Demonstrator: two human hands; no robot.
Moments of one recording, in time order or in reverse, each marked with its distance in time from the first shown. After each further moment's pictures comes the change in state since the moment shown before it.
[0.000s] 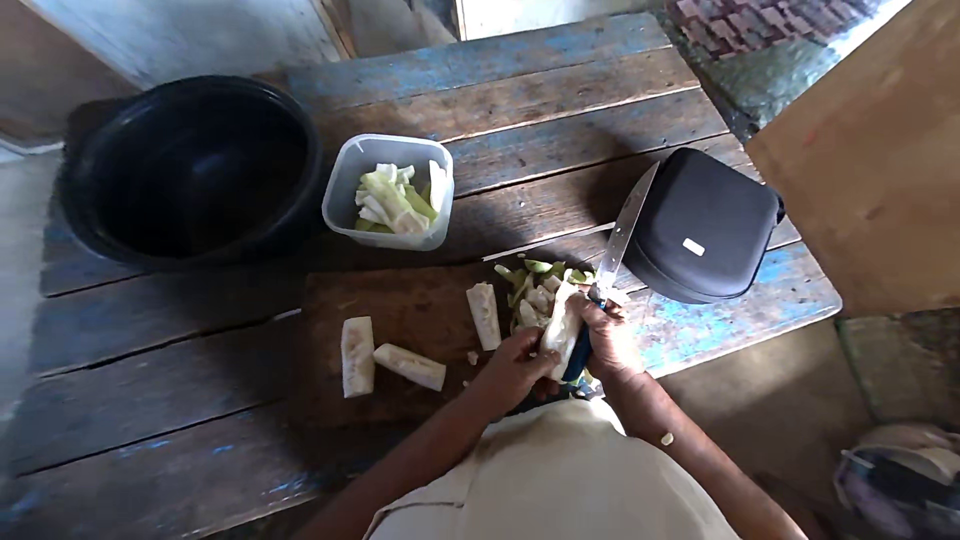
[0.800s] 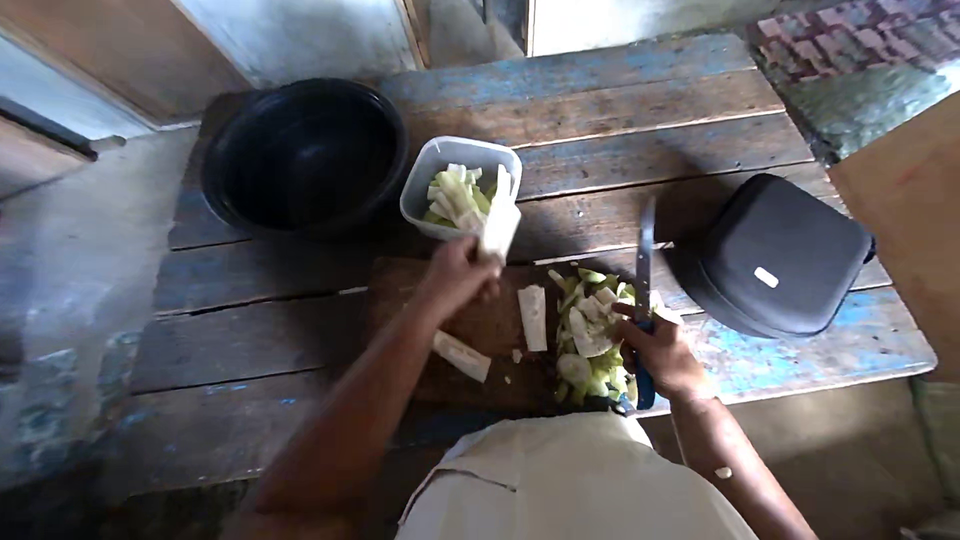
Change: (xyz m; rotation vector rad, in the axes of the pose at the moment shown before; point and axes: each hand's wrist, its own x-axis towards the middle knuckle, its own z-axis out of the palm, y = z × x) left_hand -0.006 0.069 -0.124 0.418 0.550 0.062; right_hand 0.008 -0.017 -0.014 -0.562 -0.160 0.224
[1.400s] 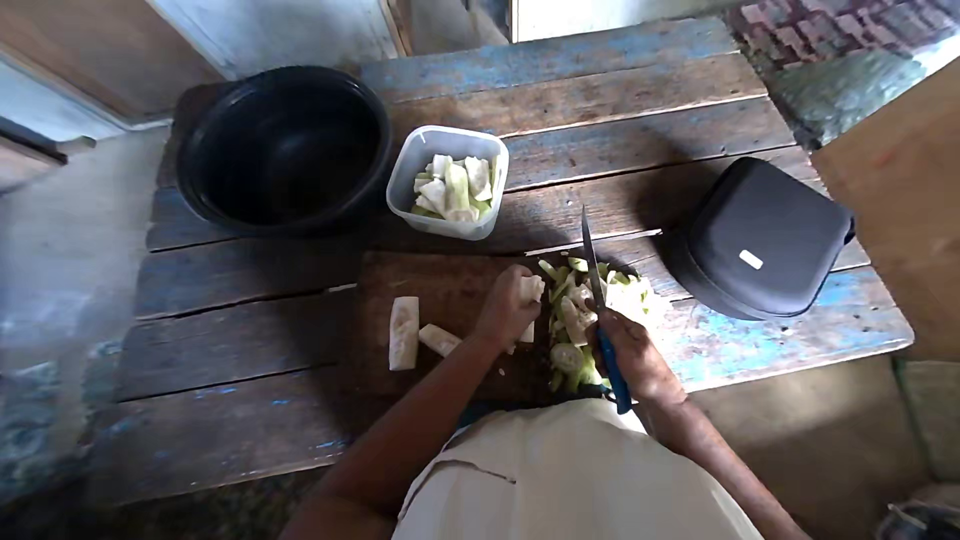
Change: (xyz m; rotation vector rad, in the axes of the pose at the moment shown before) left_hand 0.000 -0.048 0.089 0.199 -0.077 0.078; right_hand -0.016 0.017 0.020 0.078 -0.134 -0.113
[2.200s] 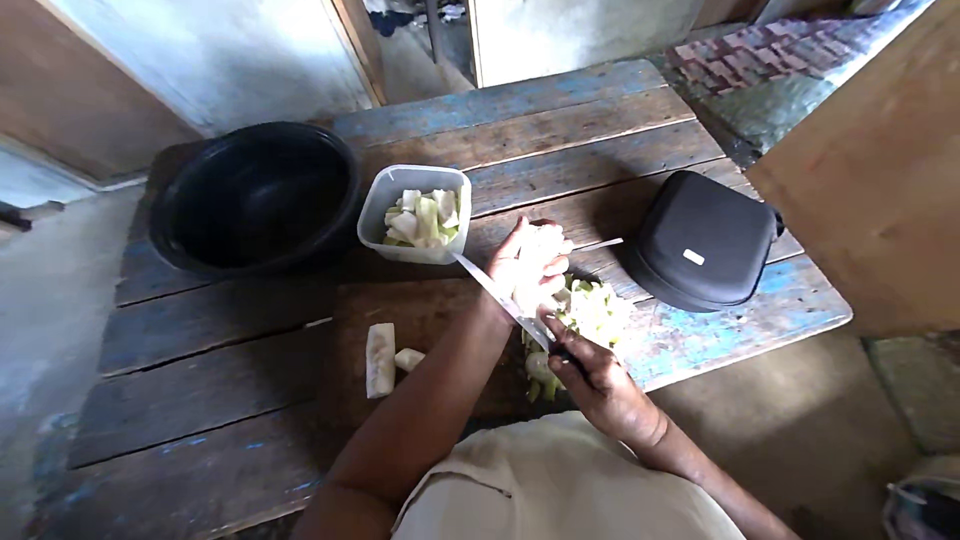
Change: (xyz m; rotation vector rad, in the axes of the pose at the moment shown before) left_hand 0.020 0.100 0.000 -1.466 -0.527 0.075; right_hand -0.041 -0.009 0.008 -0.445 -0.052 -0.713
